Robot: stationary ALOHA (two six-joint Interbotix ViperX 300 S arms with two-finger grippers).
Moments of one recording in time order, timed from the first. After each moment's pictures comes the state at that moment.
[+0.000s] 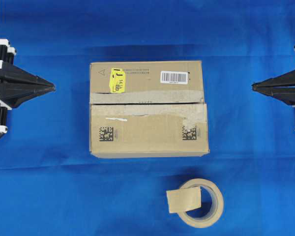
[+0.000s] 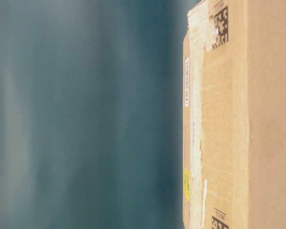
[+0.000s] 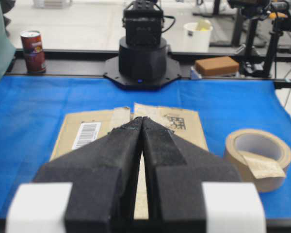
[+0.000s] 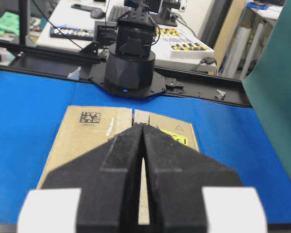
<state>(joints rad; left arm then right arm) 0.00 -0.97 1.18 0.00 -0.29 0.00 0.00 -0.96 1.19 0.00 -0.29 0.00</state>
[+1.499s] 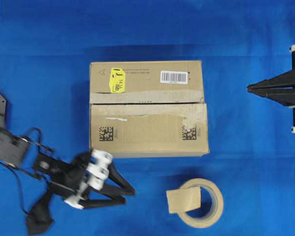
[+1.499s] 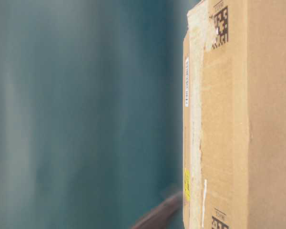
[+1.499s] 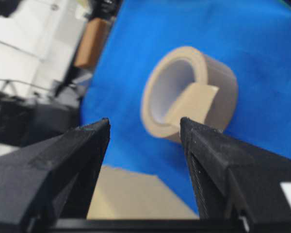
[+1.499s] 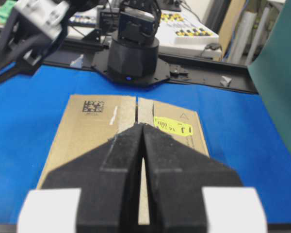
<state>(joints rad) -0.42 -0.04 0.79 -0.03 -0.49 1.06 0.00 -0.93 1.18 0.01 -0.27 0.00</state>
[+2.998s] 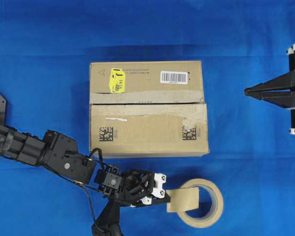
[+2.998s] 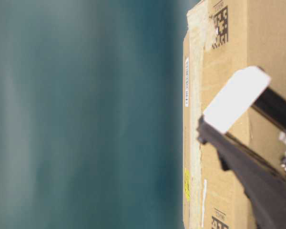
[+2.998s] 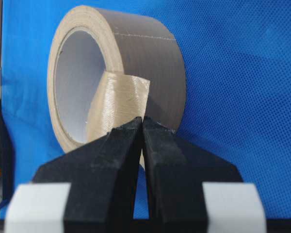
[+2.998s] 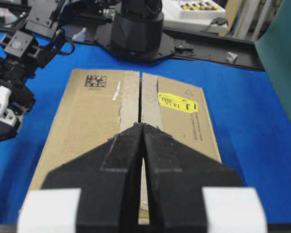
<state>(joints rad) -0.37 0.36 0.47 -0.05 -0.33 1.28 0.00 -0.92 1.18 0.01 -0.20 0.00</state>
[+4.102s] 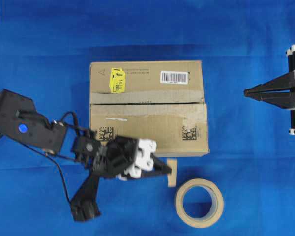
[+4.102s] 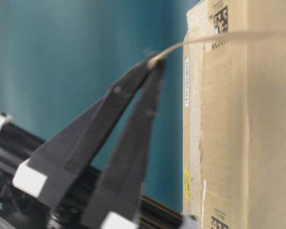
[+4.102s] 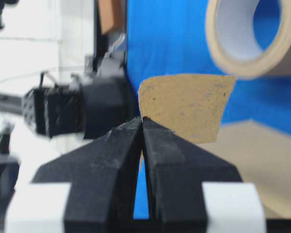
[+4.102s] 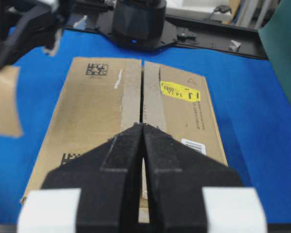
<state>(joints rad) -0.25 -0.01 0.53 -0.03 -0.16 1.45 0.00 -0.92 1.18 0.01 -0.17 0.00</state>
